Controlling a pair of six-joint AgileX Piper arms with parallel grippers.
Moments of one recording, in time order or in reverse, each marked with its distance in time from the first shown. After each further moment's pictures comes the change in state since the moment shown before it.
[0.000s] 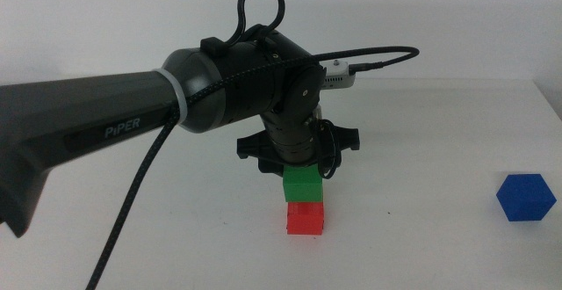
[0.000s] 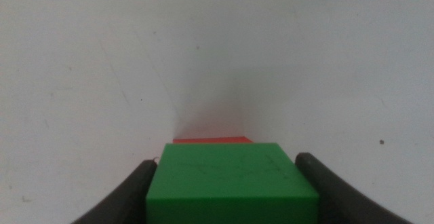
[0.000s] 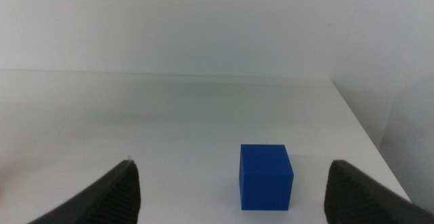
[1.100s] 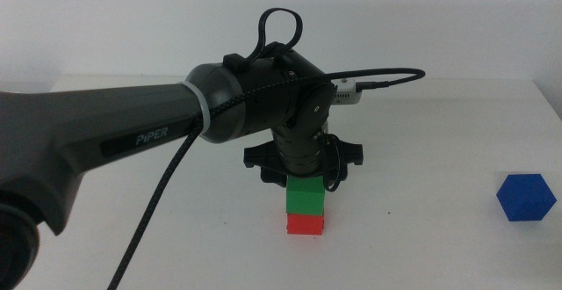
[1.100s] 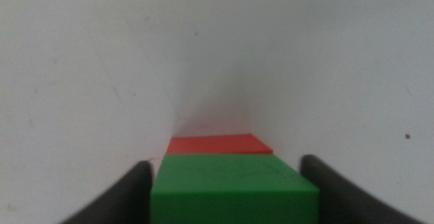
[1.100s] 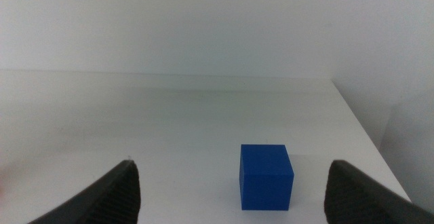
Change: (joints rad) left arm -0.016 0.054 -0.008 0.015 -0.004 0.008; right arm 0.000 0.000 0.000 0.000 0.000 0.000
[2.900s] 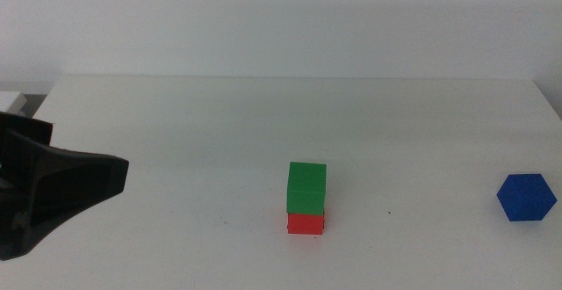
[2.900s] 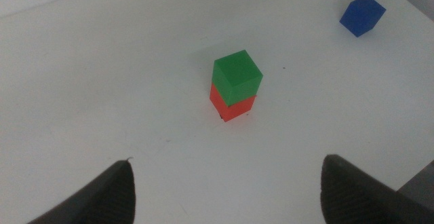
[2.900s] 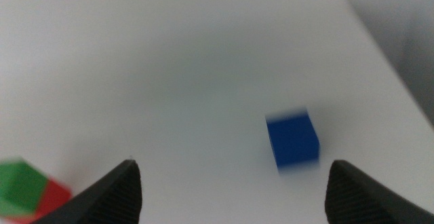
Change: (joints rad) left arm 0.266 -1.245 0.480 -0.329 0.180 0.828; right arm 0.000 0.508 -0.580 0.014 0.447 0.261
